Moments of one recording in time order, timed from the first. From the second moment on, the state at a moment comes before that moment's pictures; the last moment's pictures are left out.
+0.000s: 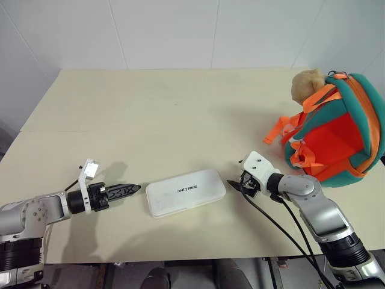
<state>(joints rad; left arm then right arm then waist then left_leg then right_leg) -0.21 0.72 0.36 0.00 -0.77 1.24 -0.85 -0.35 -0.62 0.20 -0.26 0.01 0.59 0.68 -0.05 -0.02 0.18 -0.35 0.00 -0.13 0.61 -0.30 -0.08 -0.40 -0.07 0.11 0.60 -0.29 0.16</state>
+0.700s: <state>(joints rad) -0.13 0.60 0.41 -0.15 -0.96 1.39 -0.71 -0.36 -0.61 0.20 -0.25 0.01 0.57 0.68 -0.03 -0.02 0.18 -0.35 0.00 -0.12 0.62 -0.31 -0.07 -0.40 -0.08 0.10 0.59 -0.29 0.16</state>
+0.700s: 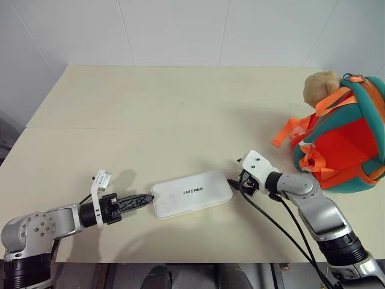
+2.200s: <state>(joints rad) -0.27 0.35 0.35 -0.10 -1.03 1.43 -0.47 -0.38 -0.61 0.22 -0.23 0.00 0.57 0.71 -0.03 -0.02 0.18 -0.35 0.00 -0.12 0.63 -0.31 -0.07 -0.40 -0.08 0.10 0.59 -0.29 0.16</state>
